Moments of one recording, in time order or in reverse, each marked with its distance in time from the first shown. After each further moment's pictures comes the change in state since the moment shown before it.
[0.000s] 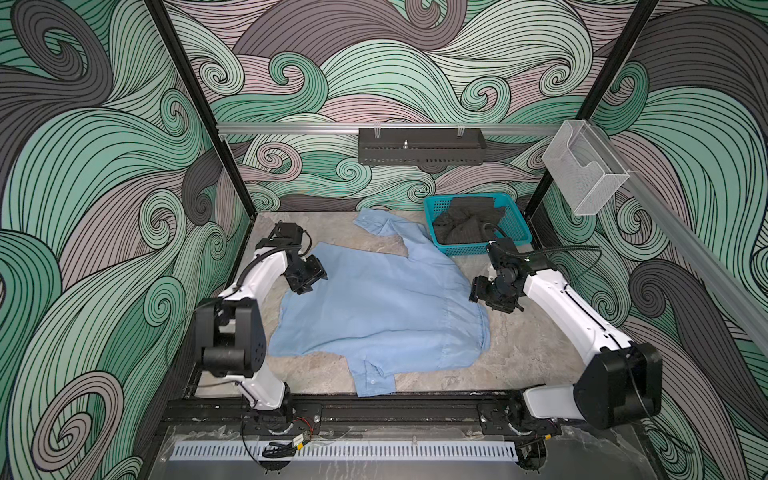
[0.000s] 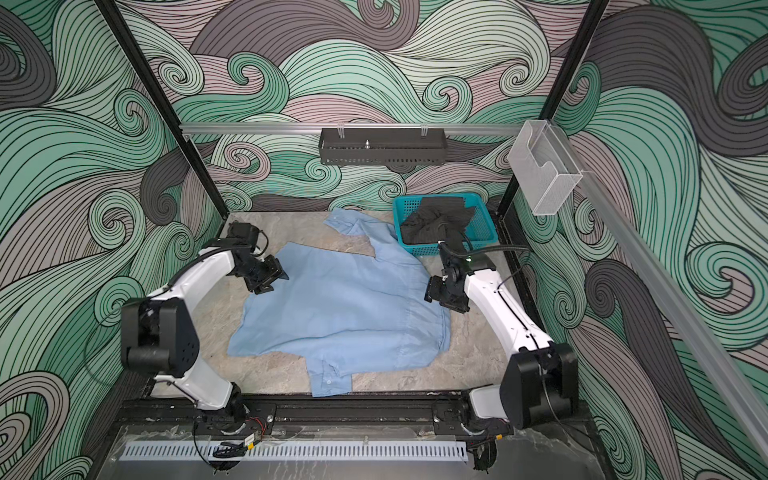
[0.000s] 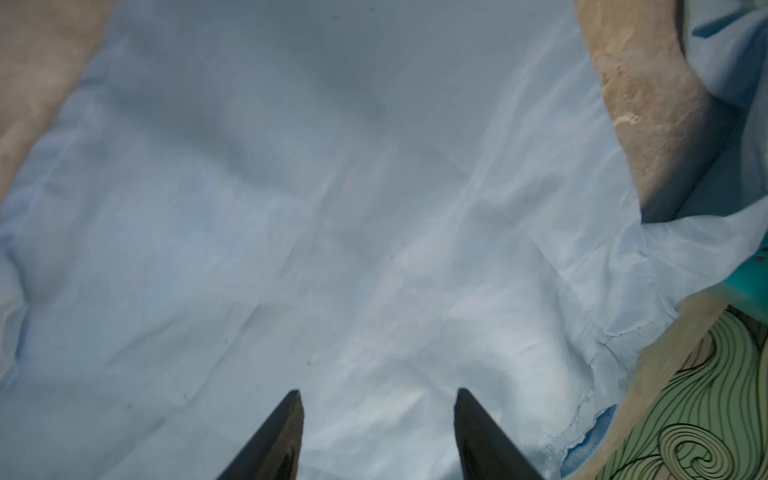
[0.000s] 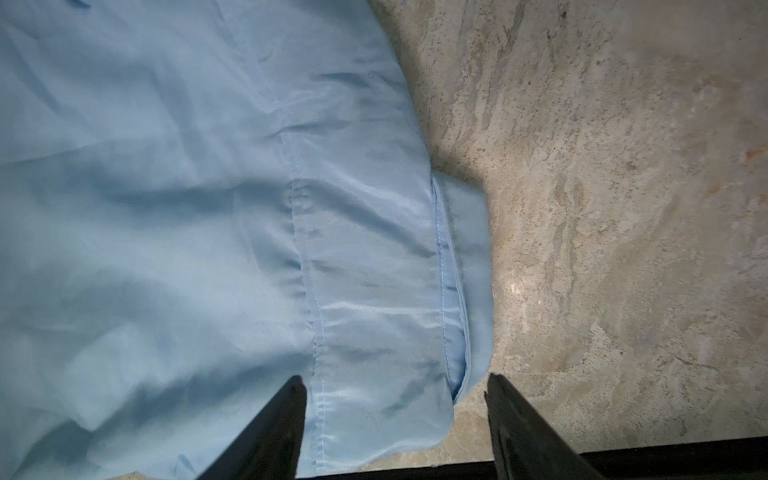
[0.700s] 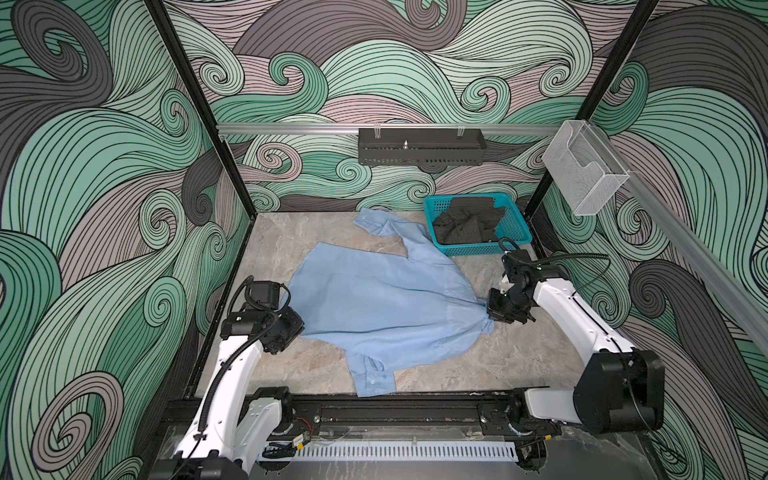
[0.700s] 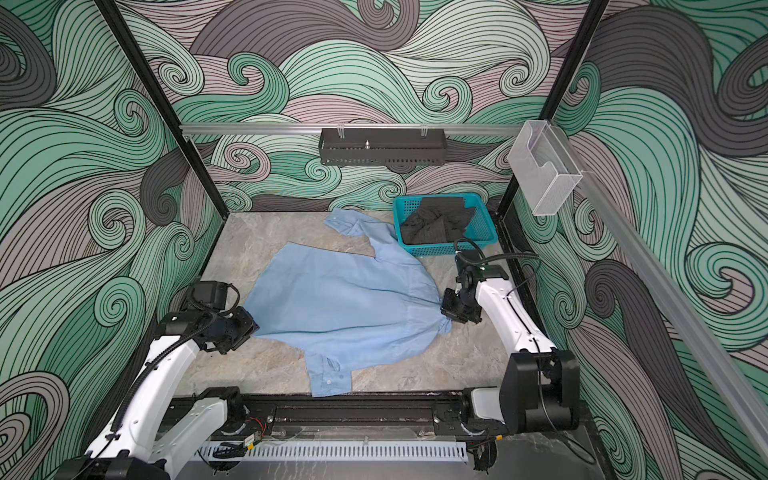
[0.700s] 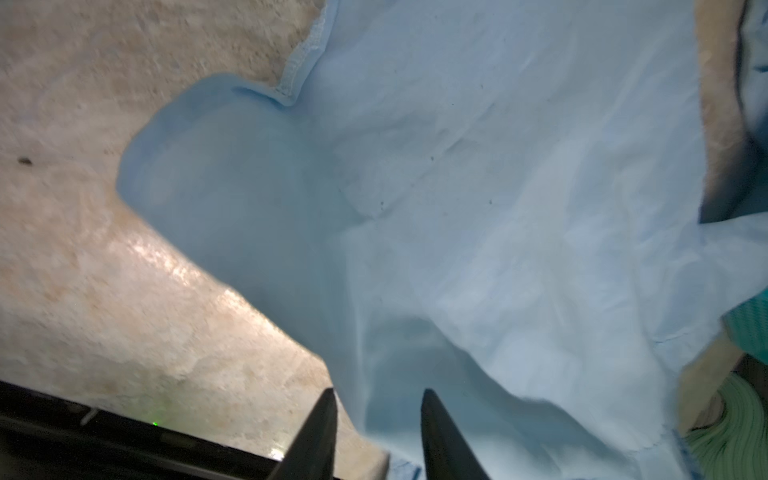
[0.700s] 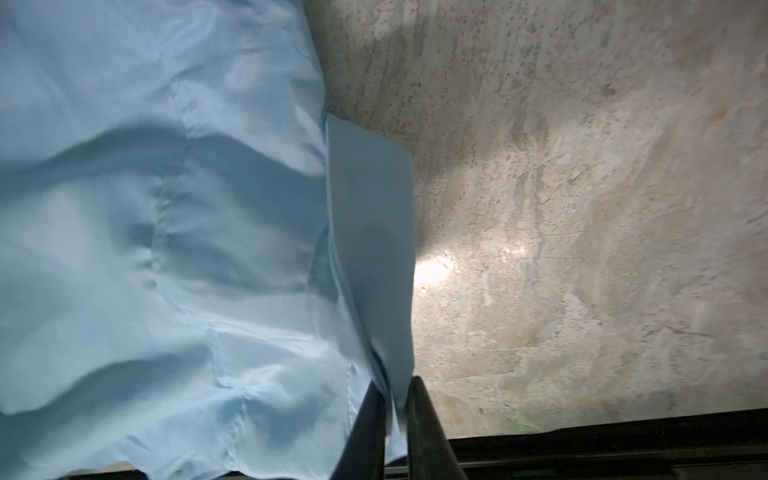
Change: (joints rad) left arm 0.084 -0.901 -0.606 -0.140 -0.107 -0.202; right arm -0.150 -0.099 -0.126 -0.046 -0.056 -0.080
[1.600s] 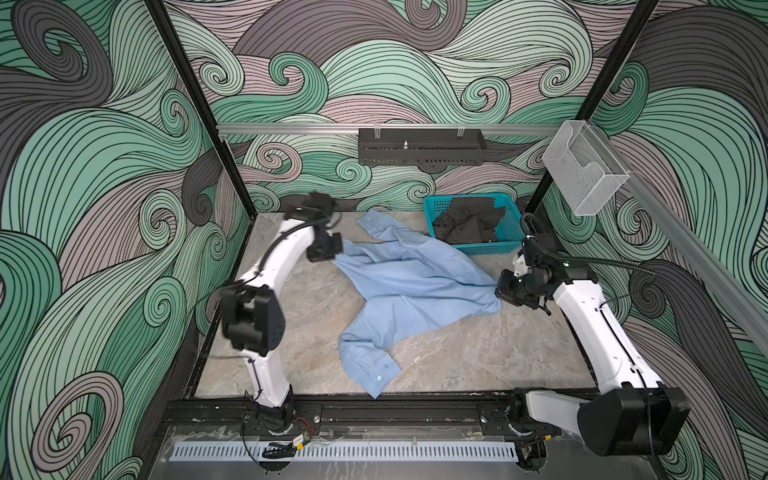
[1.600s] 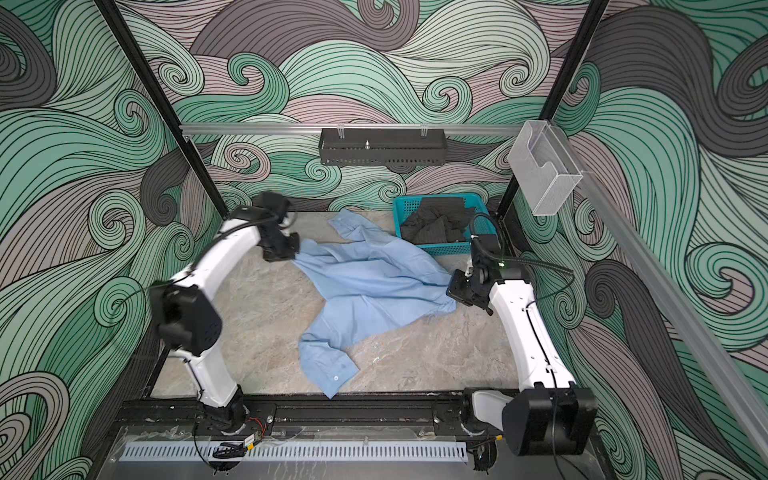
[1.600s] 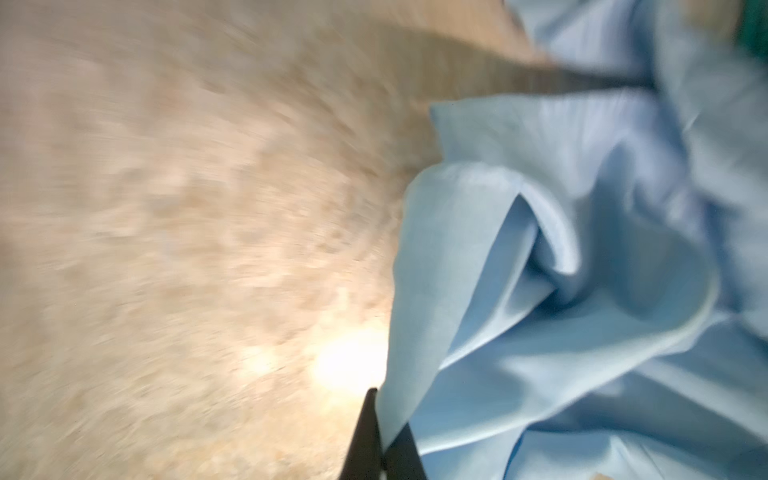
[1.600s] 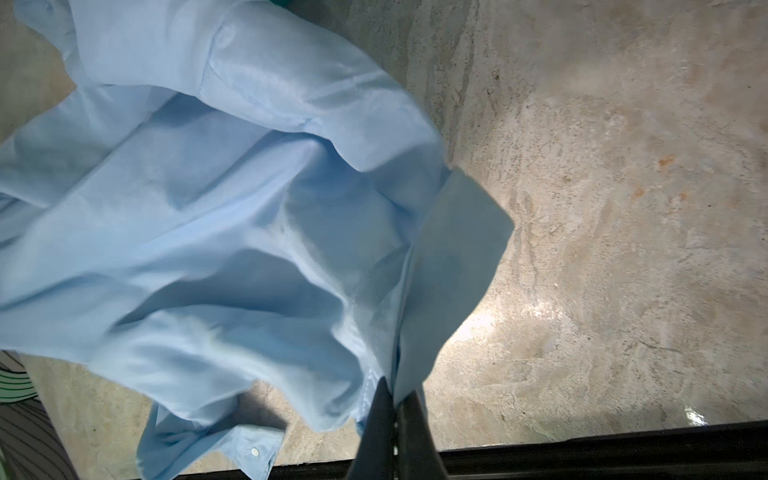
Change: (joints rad) left arm -0.188 0.850 0.957 -0.072 -0.171 0.351; right arm -0.040 -0.065 0.191 -0.042 -0.057 0.009
